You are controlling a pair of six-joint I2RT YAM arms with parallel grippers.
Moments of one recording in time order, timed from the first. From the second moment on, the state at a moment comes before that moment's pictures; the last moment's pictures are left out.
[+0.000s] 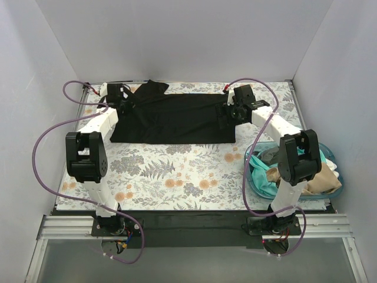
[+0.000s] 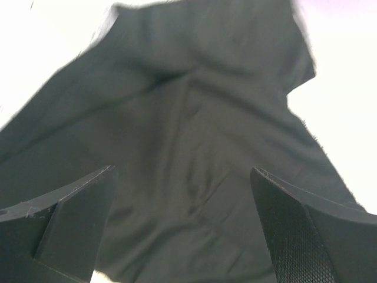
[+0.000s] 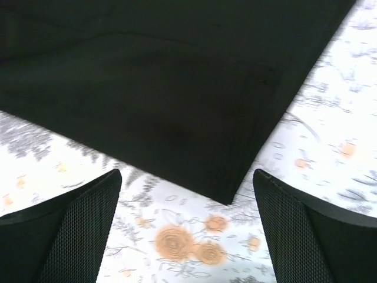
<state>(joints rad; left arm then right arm) -0.03 1.87 1.41 -0.23 -0.17 -0.83 0.34 1.82 1.40 -0.50 -0.15 0.05</state>
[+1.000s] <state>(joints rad) -0.03 1.44 0.70 -0.20 -0.12 -0.99 0.41 1.71 1.00 -0.27 -0.24 0.14</state>
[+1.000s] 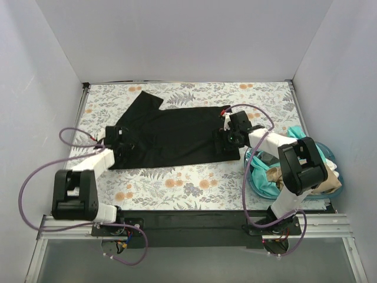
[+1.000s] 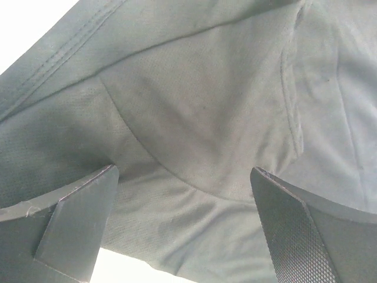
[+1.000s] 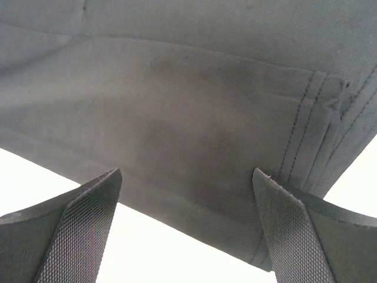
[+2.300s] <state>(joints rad) -0.03 2.15 1.79 -0.39 -0.10 -0.63 0.45 1.59 1.17 -0.41 -0.06 0.13</state>
